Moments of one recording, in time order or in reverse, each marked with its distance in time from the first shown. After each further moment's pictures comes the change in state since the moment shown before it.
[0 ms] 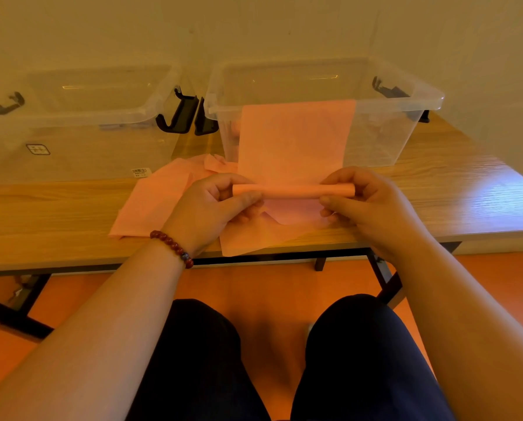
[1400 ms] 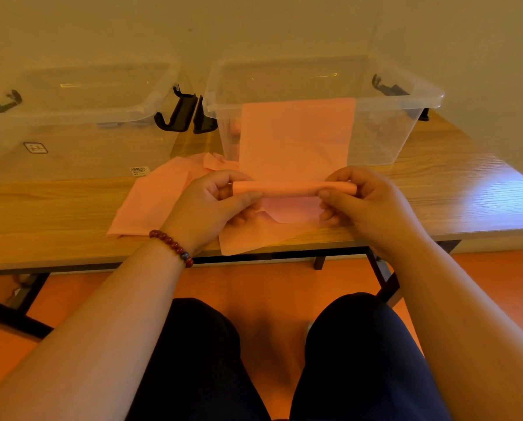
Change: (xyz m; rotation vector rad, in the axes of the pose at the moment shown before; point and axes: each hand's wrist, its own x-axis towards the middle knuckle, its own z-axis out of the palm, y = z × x) left_hand -0.001 0.003 0.001 0.015 0.009 0.001; right_hand 0.000 0.000 0.003 -0.041 0.043 0.009
